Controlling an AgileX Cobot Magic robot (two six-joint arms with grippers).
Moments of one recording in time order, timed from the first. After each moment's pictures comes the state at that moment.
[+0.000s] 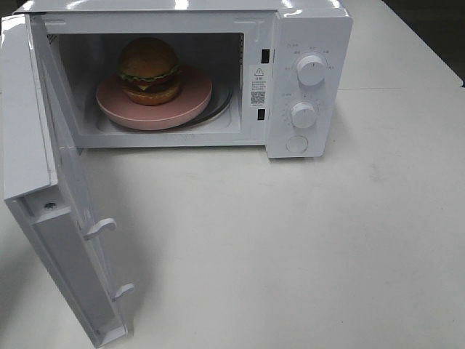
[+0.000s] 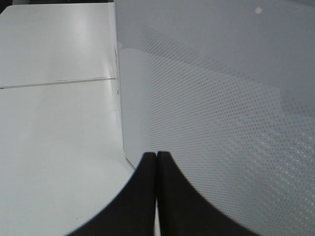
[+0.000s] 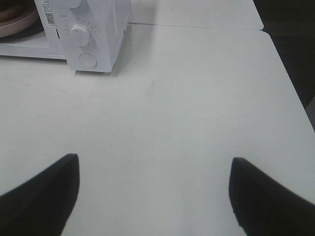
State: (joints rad) left arm 0.01 1.28 -0.18 0.35 -0.77 -0.20; right arm 0.09 0.00 -0.51 -0.06 1.01 0.07
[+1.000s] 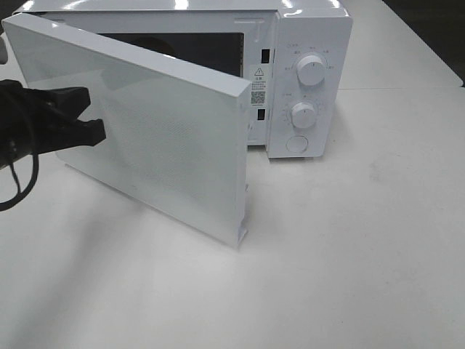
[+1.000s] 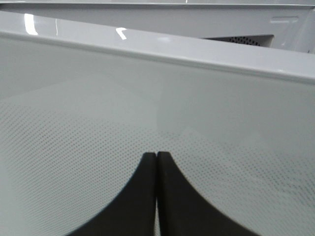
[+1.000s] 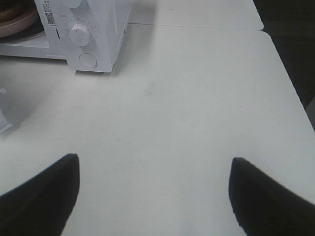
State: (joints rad) left arm -0.46 1.52 -0.45 -0.08 -0.78 -0.02; right arm 0.09 0.00 -0.51 -0.06 1.01 0.07
